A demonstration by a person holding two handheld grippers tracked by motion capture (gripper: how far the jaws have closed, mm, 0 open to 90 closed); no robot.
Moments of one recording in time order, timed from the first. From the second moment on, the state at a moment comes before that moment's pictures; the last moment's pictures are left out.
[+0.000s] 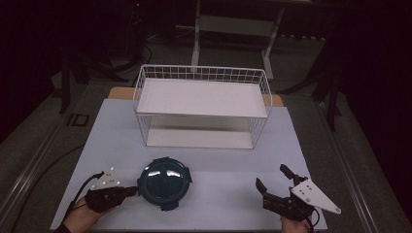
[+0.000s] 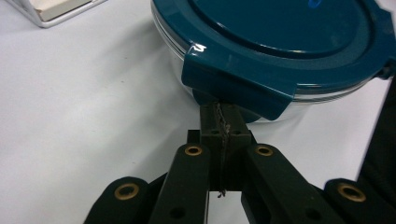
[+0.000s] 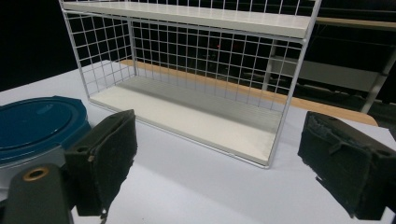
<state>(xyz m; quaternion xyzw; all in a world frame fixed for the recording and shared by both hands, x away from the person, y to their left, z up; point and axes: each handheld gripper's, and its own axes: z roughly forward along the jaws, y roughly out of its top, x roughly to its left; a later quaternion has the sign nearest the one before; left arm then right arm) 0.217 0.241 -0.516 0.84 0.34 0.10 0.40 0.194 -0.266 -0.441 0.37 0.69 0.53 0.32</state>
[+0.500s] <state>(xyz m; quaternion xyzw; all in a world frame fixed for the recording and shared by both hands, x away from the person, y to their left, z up) 0.246 0.231 -0.515 0.85 0.34 0.10 0.39 0.194 -0.266 -0.441 0.38 0.69 0.53 0.32</state>
